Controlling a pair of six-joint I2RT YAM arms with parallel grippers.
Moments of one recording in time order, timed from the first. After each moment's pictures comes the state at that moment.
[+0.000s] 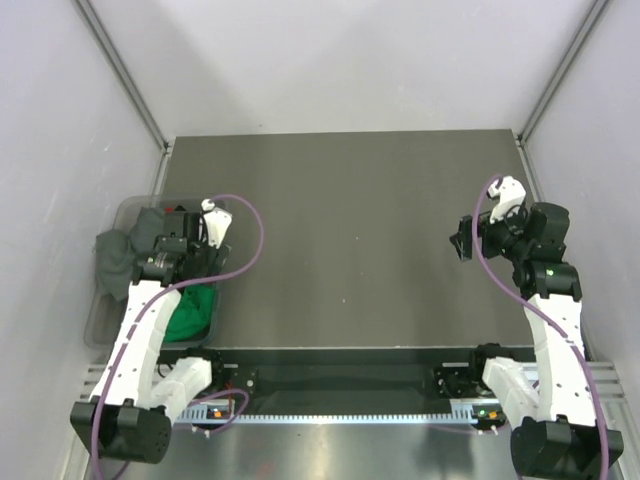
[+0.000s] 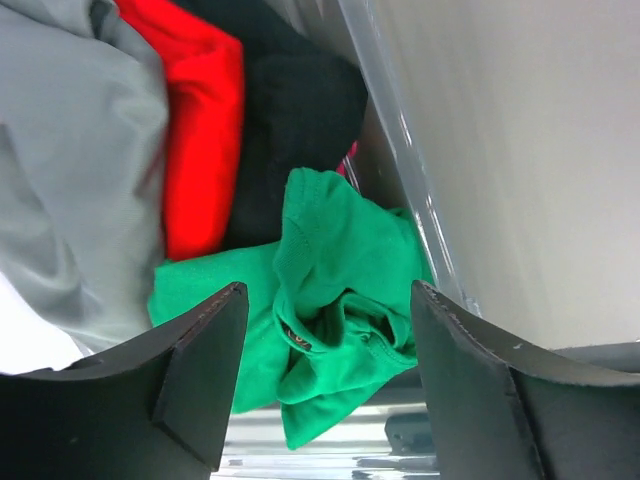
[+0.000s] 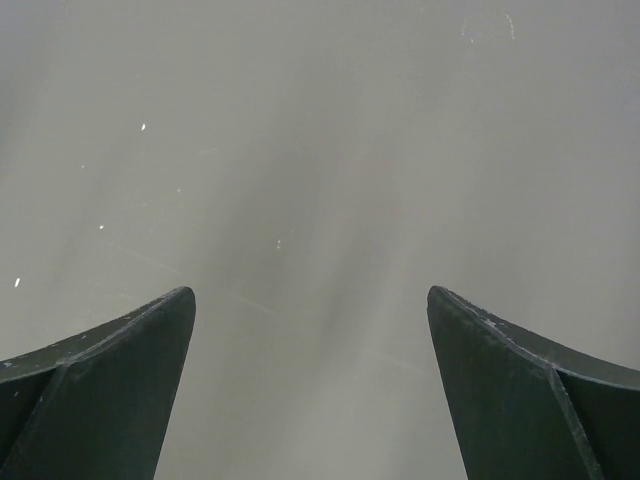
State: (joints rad) left arm -0.07 0.93 0.95 -0.94 -0.14 0.40; right arm -0.14 0.81 0.84 -0.55 -0.45 -0.25
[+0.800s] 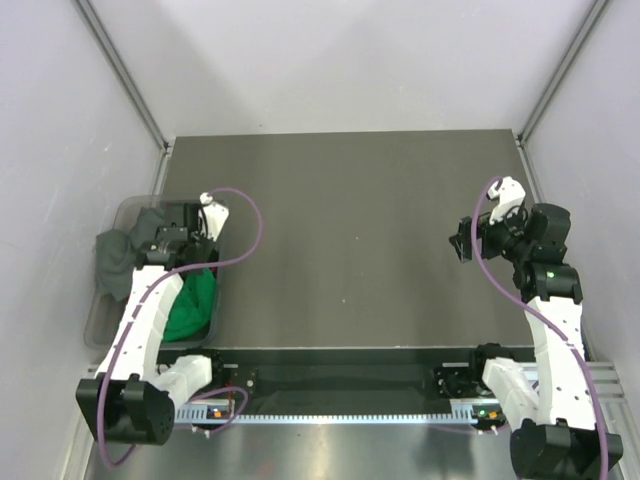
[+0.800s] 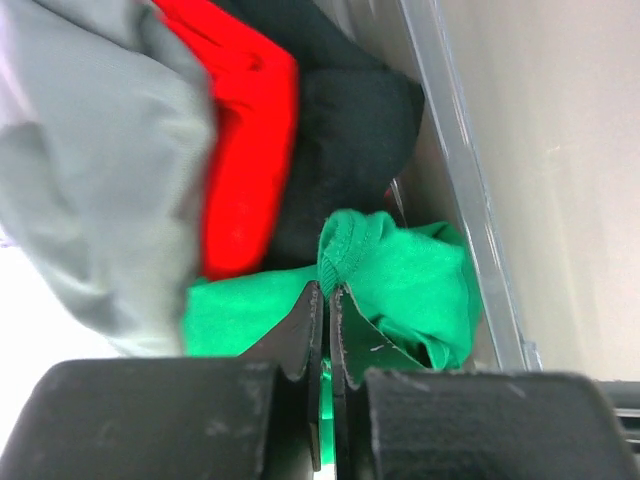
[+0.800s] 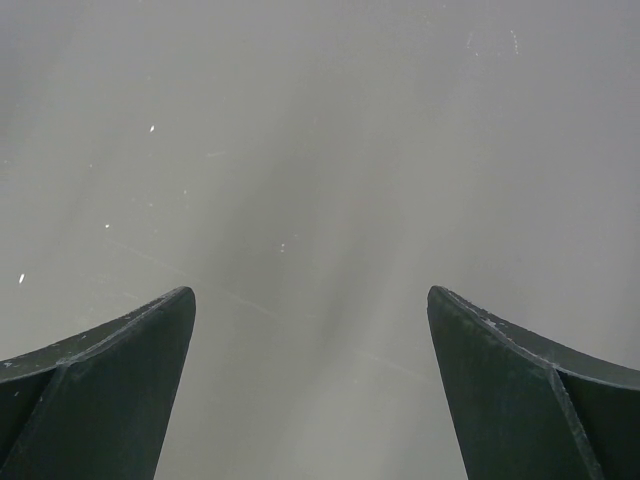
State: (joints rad) left arm -0.03 1.03 0.91 -0.85 -0.20 0.45; right arm -0.14 0.80 0.84 -0.55 -0.47 -0.26
